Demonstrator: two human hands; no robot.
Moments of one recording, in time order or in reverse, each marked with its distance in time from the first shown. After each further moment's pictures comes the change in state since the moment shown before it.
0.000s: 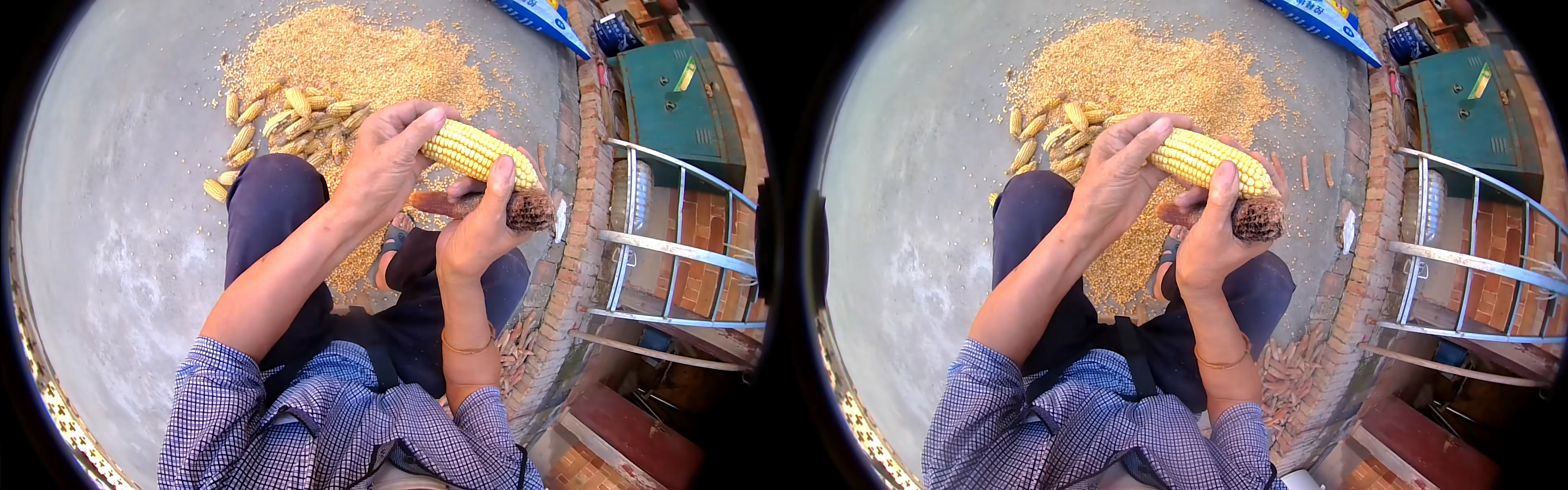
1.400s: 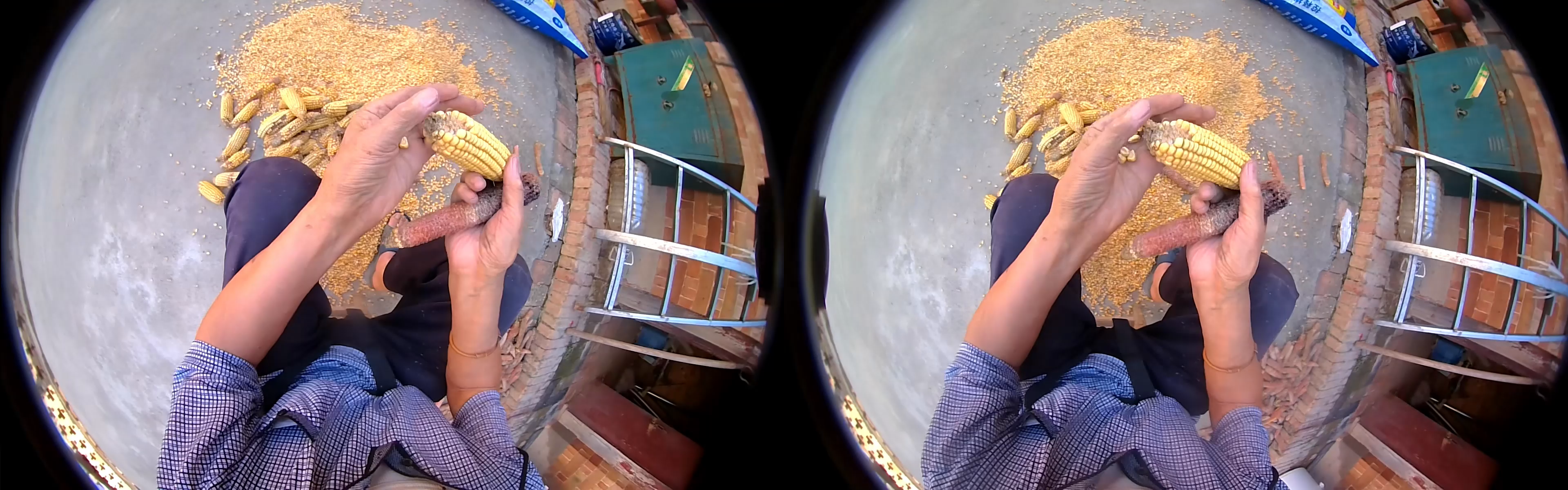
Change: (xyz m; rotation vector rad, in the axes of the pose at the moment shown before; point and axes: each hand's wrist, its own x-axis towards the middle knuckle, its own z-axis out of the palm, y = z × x) left_hand 0.008 0.011 0.000 -0.104 -0.104 0.035; right_hand 0.019 0.000 -0.027 0.534 0.004 0.636
